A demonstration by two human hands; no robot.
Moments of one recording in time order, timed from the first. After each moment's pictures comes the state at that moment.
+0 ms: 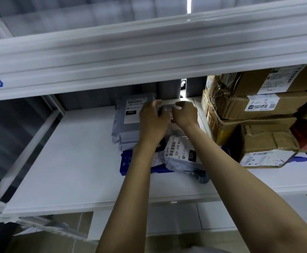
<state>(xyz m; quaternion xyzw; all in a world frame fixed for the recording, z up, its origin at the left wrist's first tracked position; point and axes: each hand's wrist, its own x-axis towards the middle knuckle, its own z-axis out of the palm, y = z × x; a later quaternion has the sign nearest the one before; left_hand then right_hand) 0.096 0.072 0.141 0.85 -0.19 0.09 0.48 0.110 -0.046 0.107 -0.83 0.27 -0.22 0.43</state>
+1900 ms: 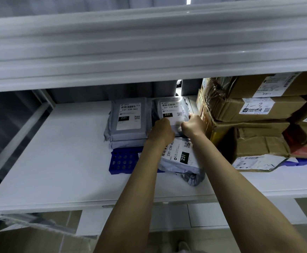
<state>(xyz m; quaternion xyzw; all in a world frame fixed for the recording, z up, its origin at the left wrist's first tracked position) 0.111 0.026 0.089 0.94 -0.20 -0.13 0.25 0.089 -0.083 0.074 -0.82 0.35 -0.10 0.43</state>
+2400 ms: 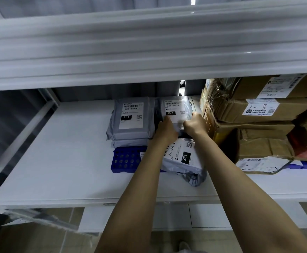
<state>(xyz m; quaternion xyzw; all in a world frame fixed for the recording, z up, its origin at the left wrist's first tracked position) 0.112 0.021 0.085 0.92 -0.17 -0.18 0.31 0.095 -0.087 0.075 -0.84 0.35 -0.09 0.41</state>
